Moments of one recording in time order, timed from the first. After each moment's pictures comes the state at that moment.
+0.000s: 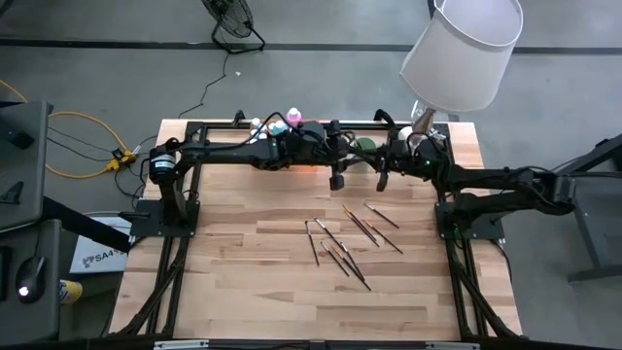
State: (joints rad) left arm 0.20 1.82 1.53 0.10 0.05 0.25; right arm -0.46 1.09 0.38 0.75 -0.21 0.03
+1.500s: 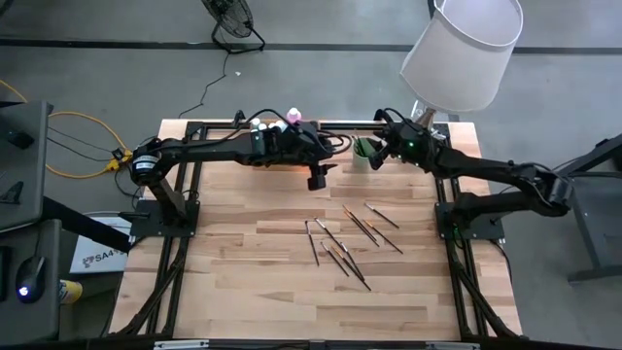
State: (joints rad) left arm 0.20 1.69 1.53 -0.36 -0.13 0.23; right arm -0.57 1.13 0.58 0.14 0.18 0.08
